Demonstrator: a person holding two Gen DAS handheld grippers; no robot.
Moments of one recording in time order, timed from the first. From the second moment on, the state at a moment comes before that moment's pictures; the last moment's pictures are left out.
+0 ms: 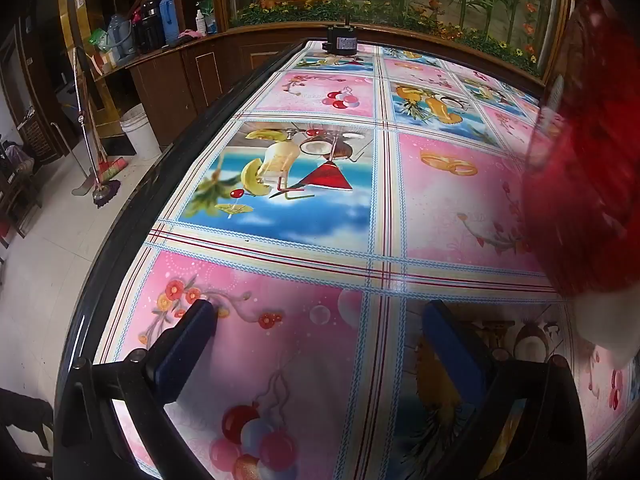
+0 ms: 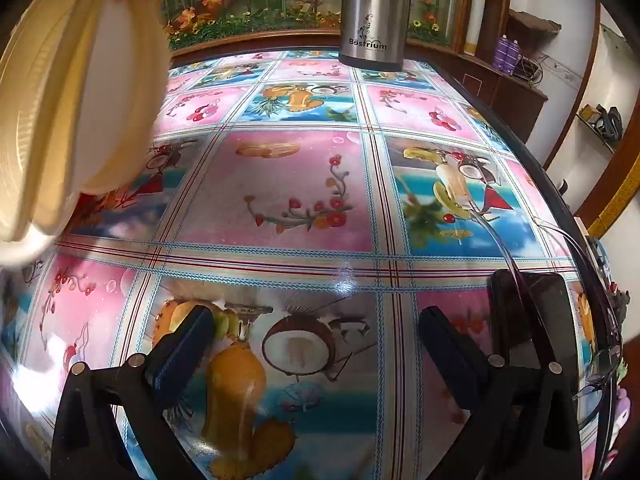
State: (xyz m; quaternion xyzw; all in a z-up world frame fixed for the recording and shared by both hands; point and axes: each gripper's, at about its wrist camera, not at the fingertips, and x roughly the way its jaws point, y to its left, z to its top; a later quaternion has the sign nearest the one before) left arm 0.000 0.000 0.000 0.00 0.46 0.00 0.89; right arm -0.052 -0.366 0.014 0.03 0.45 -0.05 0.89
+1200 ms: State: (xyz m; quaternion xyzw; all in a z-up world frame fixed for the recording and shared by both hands) left arm -0.001 0.001 -0.001 0.00 0.46 0.00 0.89; right arm -0.055 -0.369 0.014 0.02 0.45 -0.05 0.89
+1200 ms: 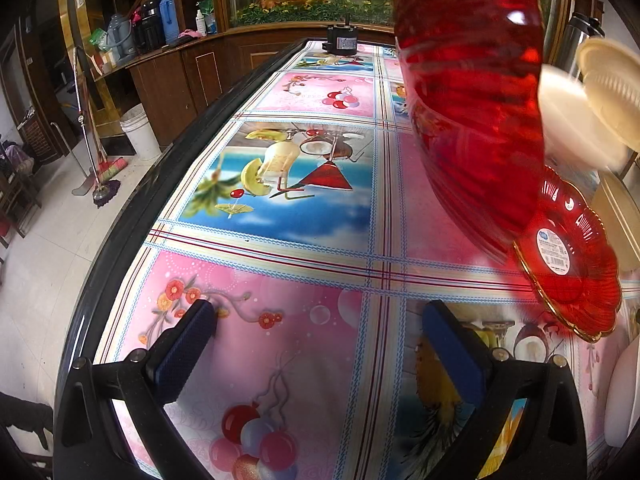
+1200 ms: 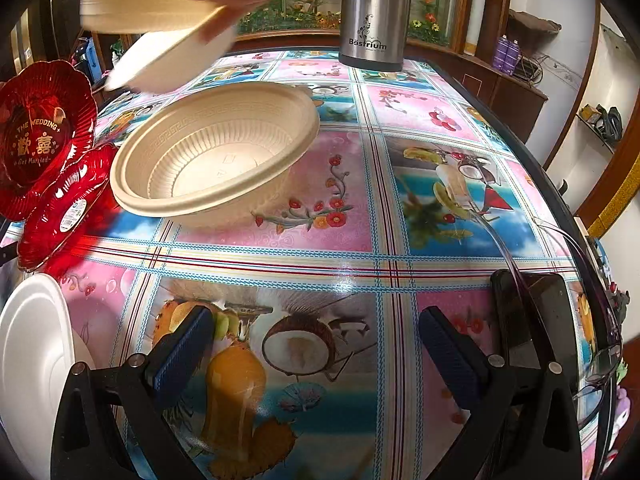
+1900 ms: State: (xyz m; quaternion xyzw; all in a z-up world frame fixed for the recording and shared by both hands) left arm 0.000 0.002 0.000 0.00 0.46 0.00 0.89; right arm -0.055 -0.370 0.014 0.02 0.45 -0.05 0.89
